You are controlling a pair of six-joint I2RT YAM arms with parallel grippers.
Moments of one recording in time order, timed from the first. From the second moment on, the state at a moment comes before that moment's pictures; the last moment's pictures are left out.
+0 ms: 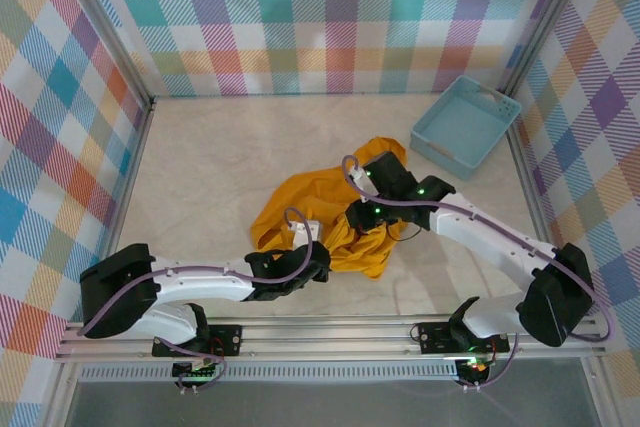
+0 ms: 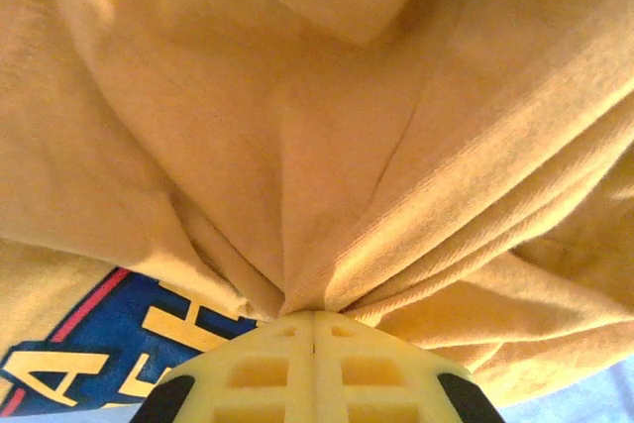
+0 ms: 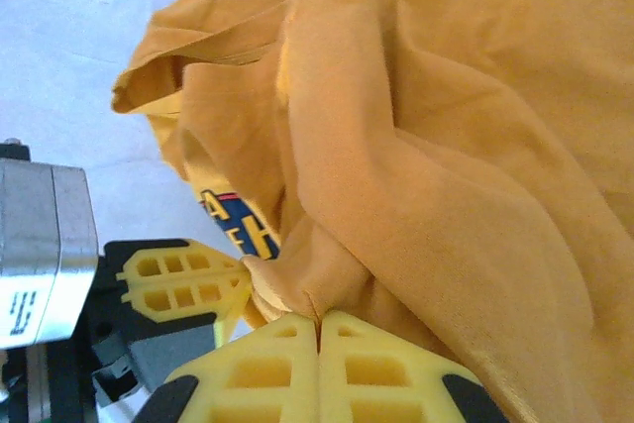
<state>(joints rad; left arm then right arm) -1.19 1.36 0.61 -0.08 -0.42 -0.92 0.72 1.33 1.07 -0.72 -0.27 0.29</state>
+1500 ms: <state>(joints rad) -0.90 1.40 0.63 0.01 -0.14 -0.74 0.63 1.63 1.24 -0.64 -0.15 0.20</state>
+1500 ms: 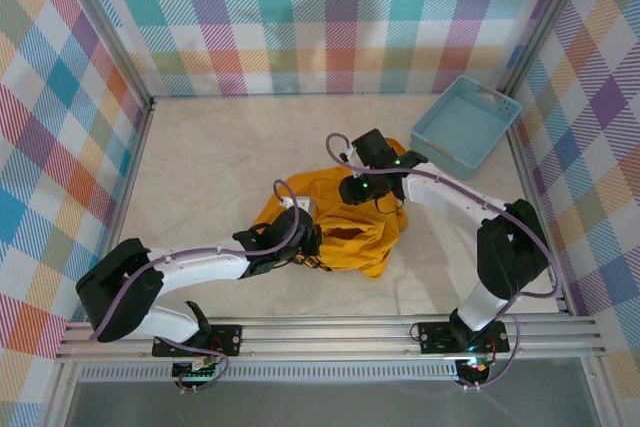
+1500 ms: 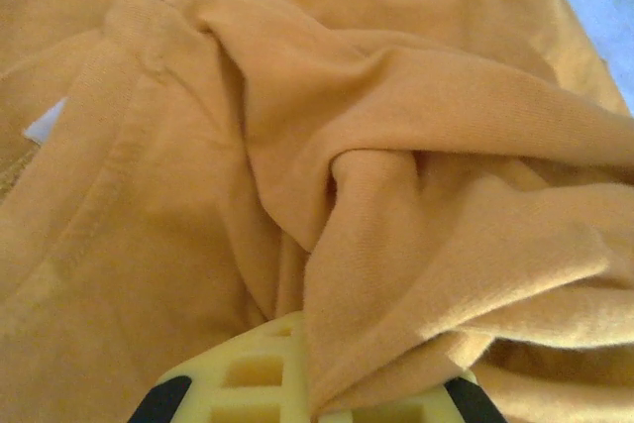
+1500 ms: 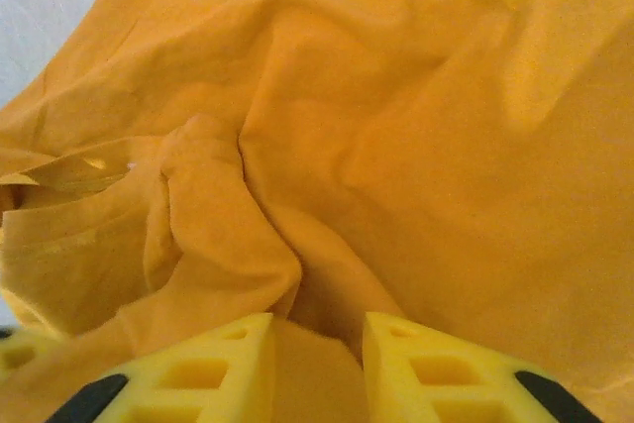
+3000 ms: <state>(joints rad) -0.83 1.36 0.92 -0.37 -0.30 -0.70 0.64 1.80 1.33 -0.53 -0.23 0.16</state>
